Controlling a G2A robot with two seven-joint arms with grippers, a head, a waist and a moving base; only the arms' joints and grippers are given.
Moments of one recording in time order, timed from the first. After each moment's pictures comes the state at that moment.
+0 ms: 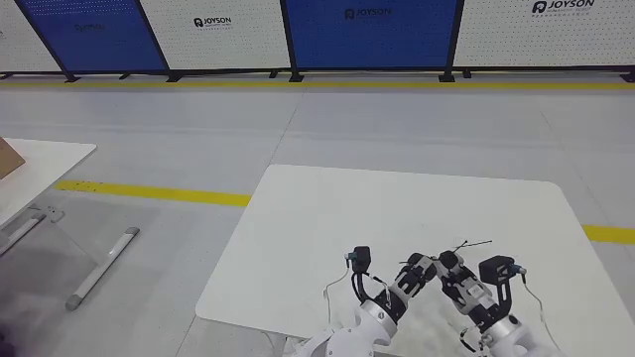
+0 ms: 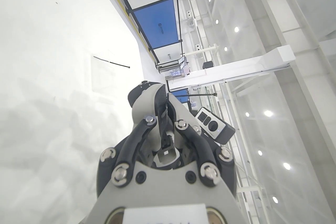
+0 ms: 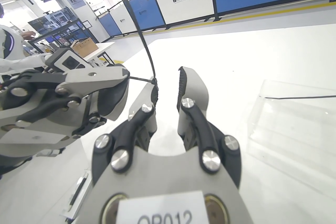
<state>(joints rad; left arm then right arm) 1.48 -1.45 -0.83 -1.67 0.03 0.03 0.16 -1.60 -1.10 1.25 -1.71 -0.80 -0.34 0.05</state>
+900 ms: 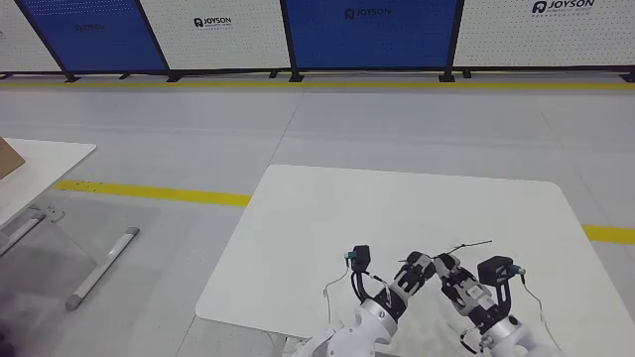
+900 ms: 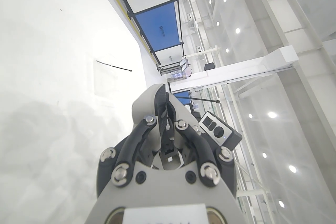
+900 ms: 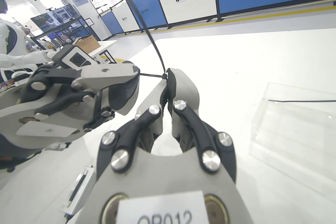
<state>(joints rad) 1.47 -1.45 -0.82 -1.67 0.05 0.03 0.17 -1.60 -1.08 1.23 -1.72 -0.79 -0.34 0.05</state>
